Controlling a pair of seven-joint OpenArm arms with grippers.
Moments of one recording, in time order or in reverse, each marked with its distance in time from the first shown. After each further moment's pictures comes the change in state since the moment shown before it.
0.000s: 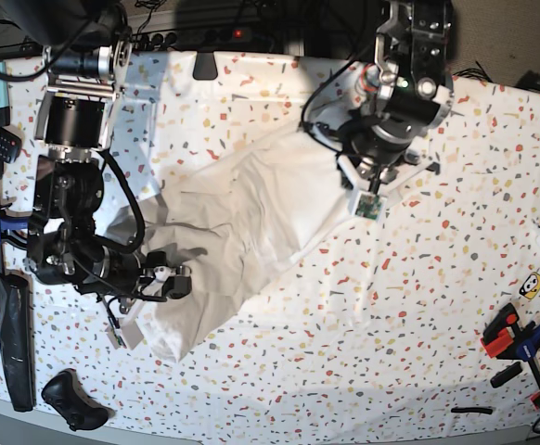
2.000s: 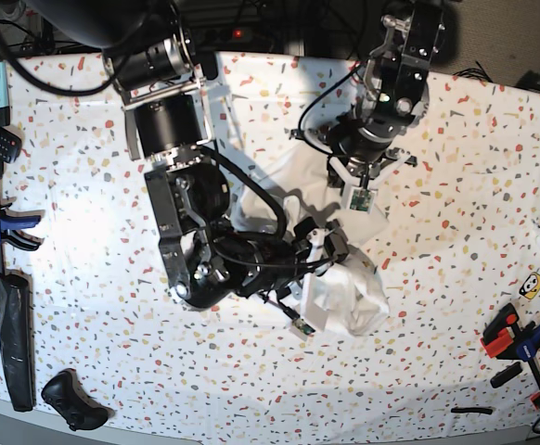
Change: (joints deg) left arm -4.4 -4.4 5.0 -21.1 -11.2 6.3 -14.6; right arm 2.5 -15.5 -22.4 0.0 -1.4 3.0 -4.5
